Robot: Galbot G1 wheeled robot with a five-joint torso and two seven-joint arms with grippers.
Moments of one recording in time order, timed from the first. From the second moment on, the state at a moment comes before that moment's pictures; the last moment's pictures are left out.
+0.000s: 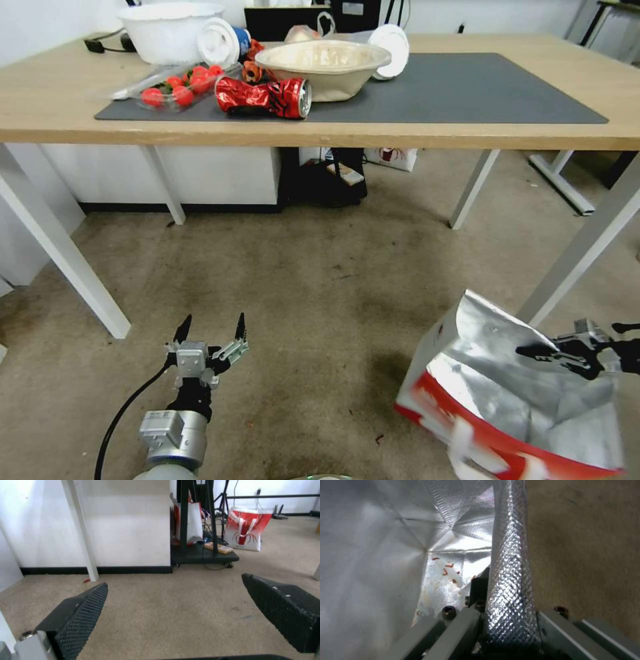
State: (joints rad) left arm 1.79 -1.22 -0.38 -2.18 -0.24 -0.11 -0.31; right arm -1.26 0.49 0.72 1.29 0.46 0.01 -1.53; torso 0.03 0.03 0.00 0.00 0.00
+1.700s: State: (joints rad) left arm 1.79 -1.24 -0.41 -2.25 -0.28 -0.09 -0.33; right arm -1.34 0.45 0.73 1.55 0.57 -0.12 -1.54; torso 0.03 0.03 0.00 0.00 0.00
